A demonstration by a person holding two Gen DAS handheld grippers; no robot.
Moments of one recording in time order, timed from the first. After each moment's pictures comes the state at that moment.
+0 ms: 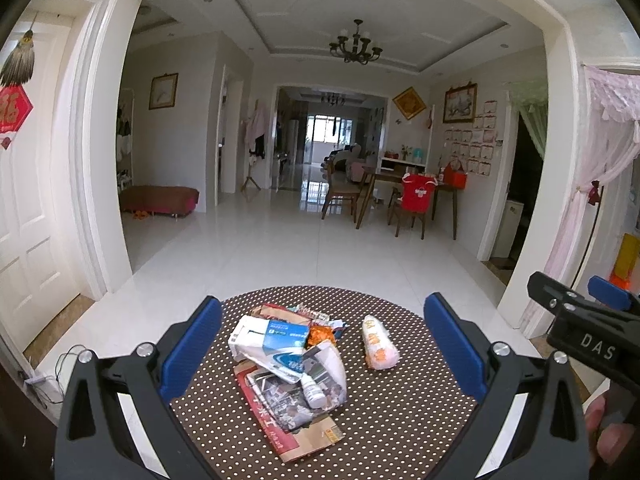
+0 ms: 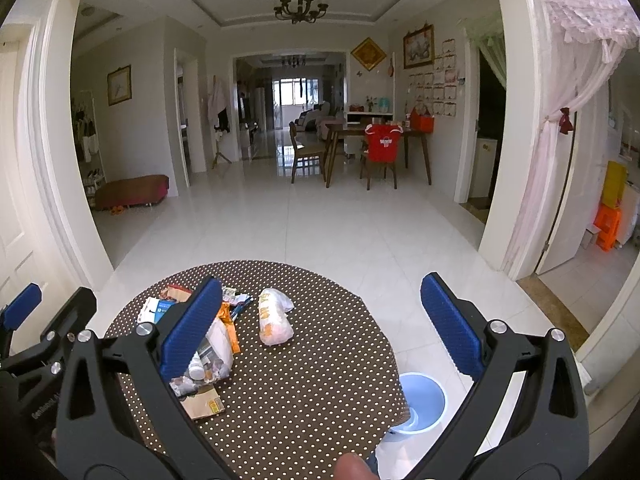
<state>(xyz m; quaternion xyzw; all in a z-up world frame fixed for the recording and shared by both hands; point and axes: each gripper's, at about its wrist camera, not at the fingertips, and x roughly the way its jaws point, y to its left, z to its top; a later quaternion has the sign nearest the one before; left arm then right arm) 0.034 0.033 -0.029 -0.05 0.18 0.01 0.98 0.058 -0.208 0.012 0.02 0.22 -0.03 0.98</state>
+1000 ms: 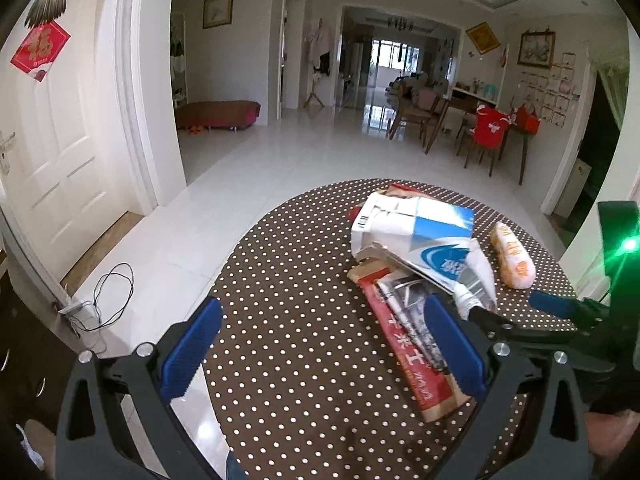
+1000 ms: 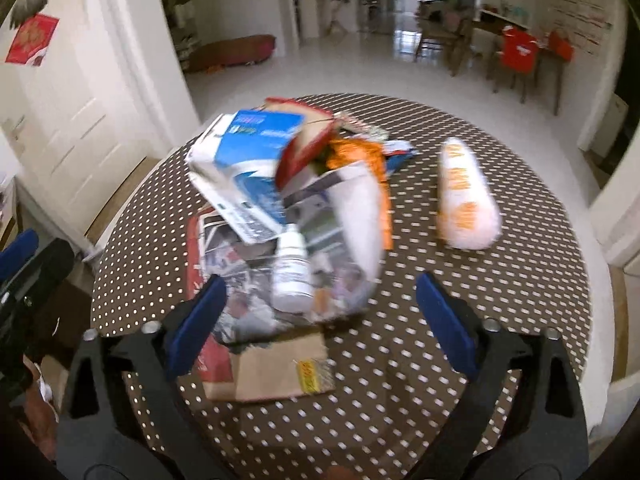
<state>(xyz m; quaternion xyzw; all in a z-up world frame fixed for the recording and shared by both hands) 0.088 0.146 -0.165 -0.08 0.33 0.12 0.93 0.186 -0.073 -0.178 -0.05 0.44 0.19 0.88</state>
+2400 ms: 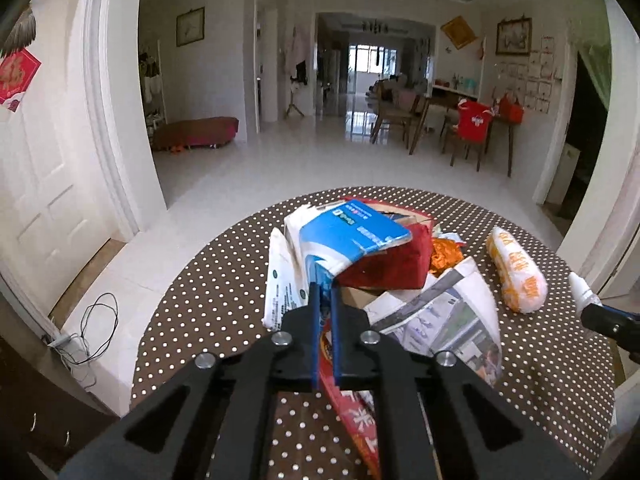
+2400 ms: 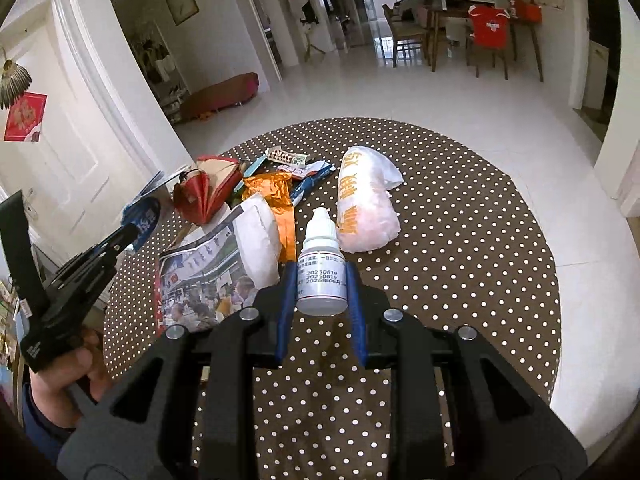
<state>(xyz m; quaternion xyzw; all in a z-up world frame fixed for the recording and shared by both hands) 0.163 0.102 -0.189 -0.04 0.31 0.08 0.95 0.177 -0.206 -0.150 0.07 0.40 0.18 0.90</state>
